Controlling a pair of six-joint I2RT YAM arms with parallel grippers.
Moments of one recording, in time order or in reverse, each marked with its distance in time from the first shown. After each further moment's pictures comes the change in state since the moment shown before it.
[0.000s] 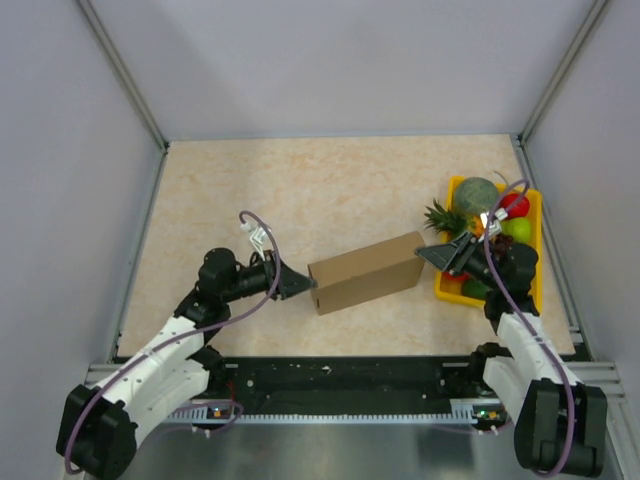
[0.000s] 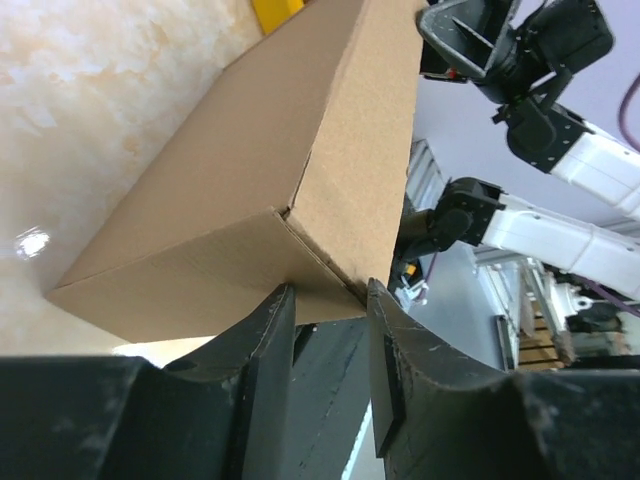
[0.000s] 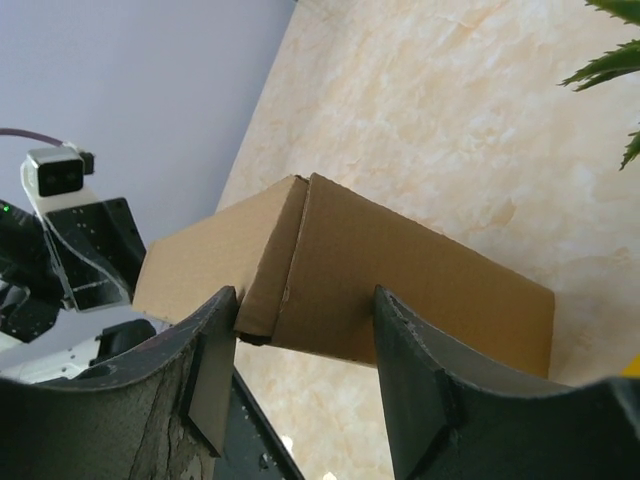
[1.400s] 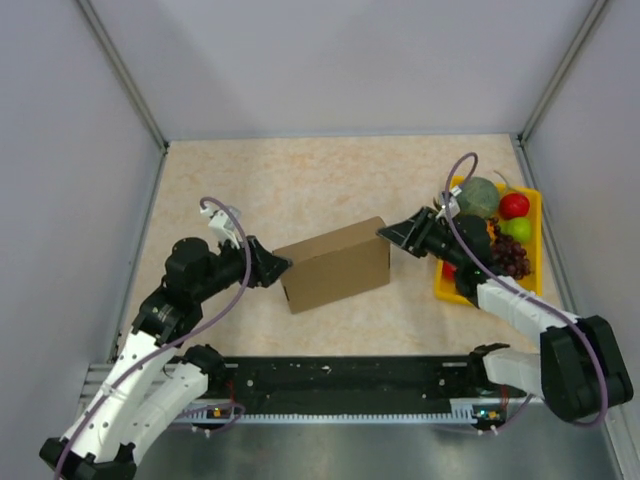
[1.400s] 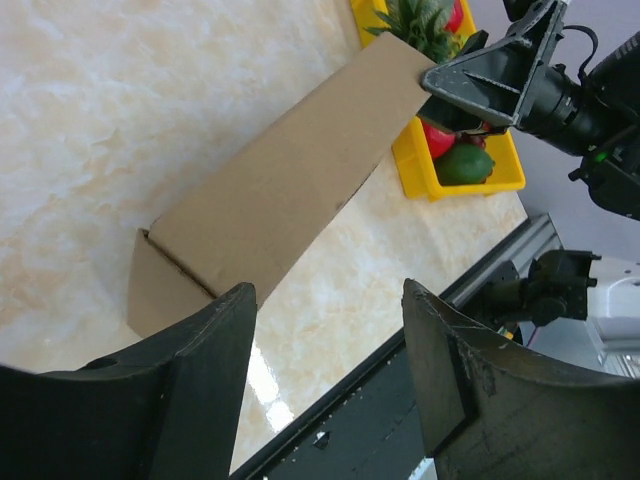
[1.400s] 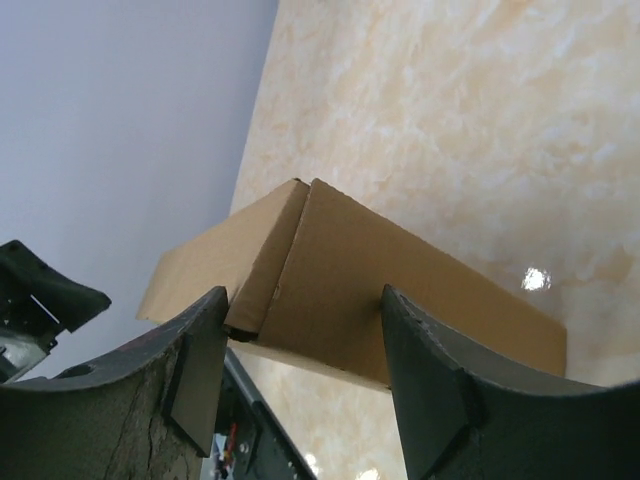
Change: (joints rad) left arm 0.007 -0.217 0.384 -0.665 -0.381 0.241; right arm 0.413 0.280 0.221 -0.040 0.396 0.109
